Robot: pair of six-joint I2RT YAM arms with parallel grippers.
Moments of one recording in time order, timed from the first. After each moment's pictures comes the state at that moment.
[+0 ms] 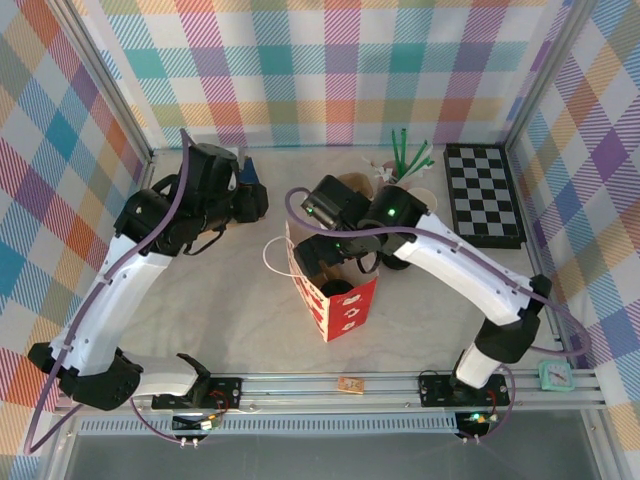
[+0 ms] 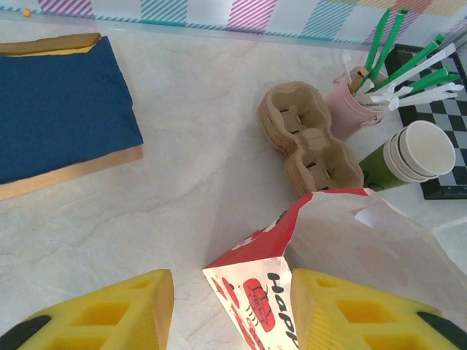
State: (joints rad) left arm -0.59 1.30 1.76 -1.19 -0.20 -0.50; right arm 1.05 1.64 1.97 -1.39 0.16 0.42
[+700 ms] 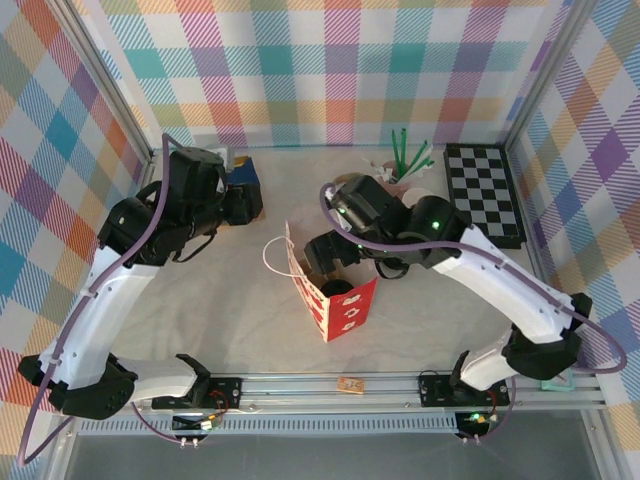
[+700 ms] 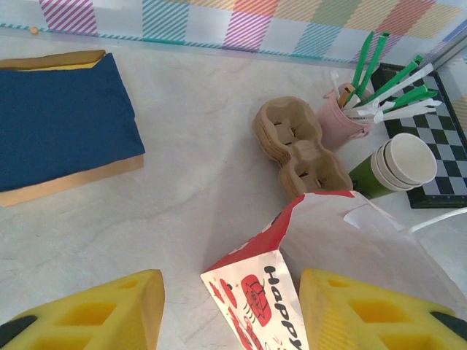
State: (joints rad) left arm -0.59 1.24 1.76 -1.19 -0.20 -0.50; right arm 1.05 1.45 1.84 -1.25 0.15 0.42
